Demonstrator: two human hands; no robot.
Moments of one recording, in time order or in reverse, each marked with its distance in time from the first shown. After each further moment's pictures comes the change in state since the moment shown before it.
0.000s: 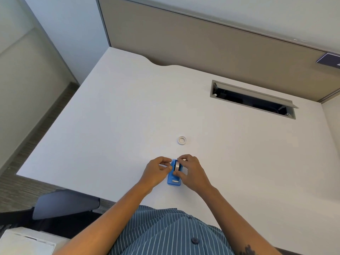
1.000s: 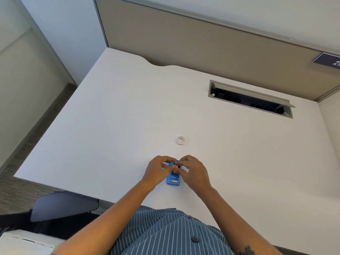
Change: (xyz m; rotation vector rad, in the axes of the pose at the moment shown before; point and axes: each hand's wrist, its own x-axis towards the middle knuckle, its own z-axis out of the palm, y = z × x) left_hand 0.008 0.003 0.010 0.019 -0.008 0.084; right_hand -0.006 -0.003 -0.002 0.038 0.180 -0.032
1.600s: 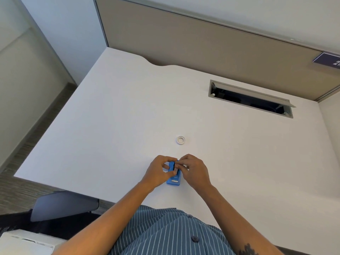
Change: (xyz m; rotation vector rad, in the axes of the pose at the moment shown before) left_hand -0.003 -0.008 -0.002 0.021 -0.072 0.073; right_hand 0.007 0.003 0.001 0.003 -0.002 0.025
